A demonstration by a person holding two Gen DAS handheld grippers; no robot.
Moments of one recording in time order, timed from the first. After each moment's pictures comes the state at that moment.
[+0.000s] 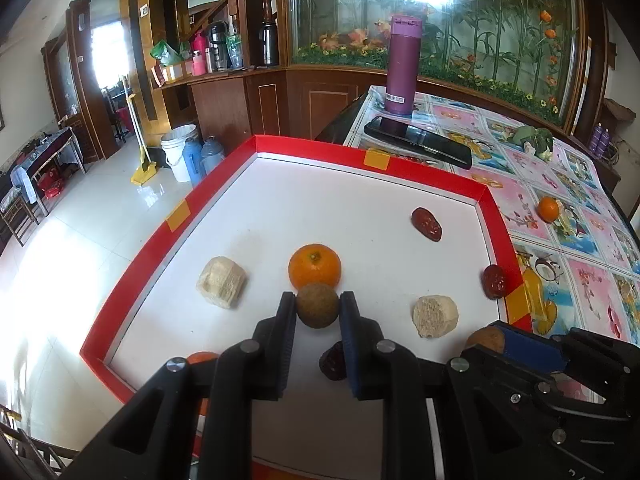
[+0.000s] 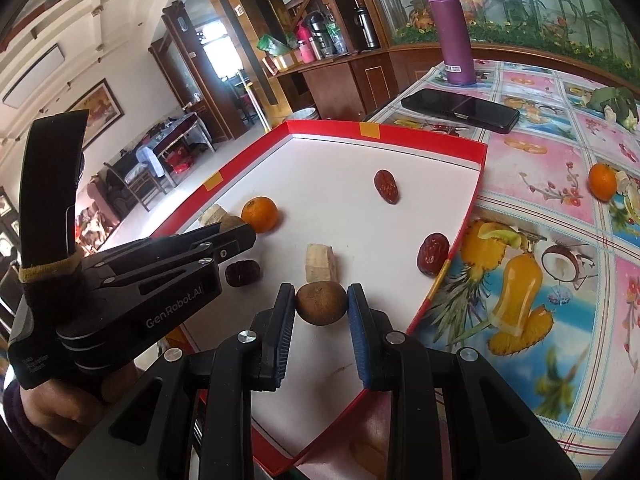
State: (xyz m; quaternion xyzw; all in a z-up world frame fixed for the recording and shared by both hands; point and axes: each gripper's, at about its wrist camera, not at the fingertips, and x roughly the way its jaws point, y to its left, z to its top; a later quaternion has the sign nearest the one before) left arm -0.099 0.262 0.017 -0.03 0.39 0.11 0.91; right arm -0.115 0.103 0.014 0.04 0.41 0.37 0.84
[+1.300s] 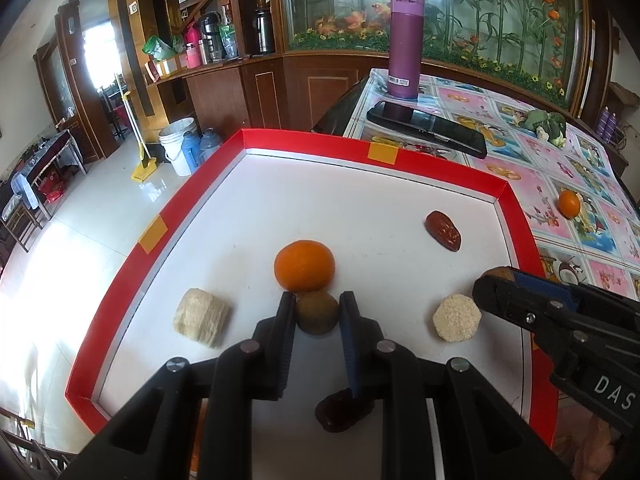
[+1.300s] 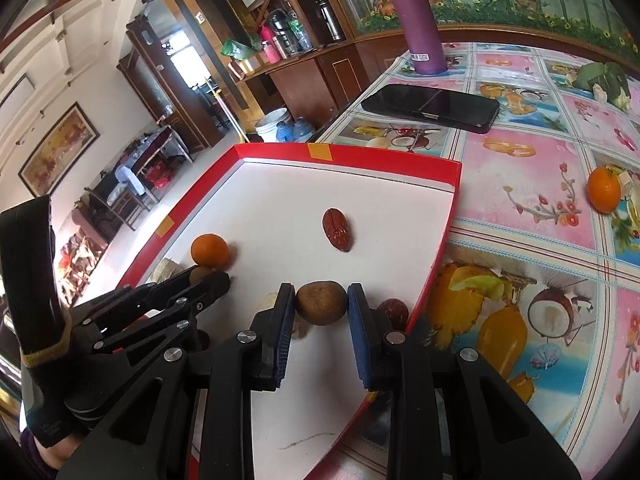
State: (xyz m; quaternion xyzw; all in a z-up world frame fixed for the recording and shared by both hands) left arm -0.071 0.267 0.010 -0.02 0.42 0.11 0.90; right arm -0.052 0.104 0.011 0.07 0.43 0.33 0.84
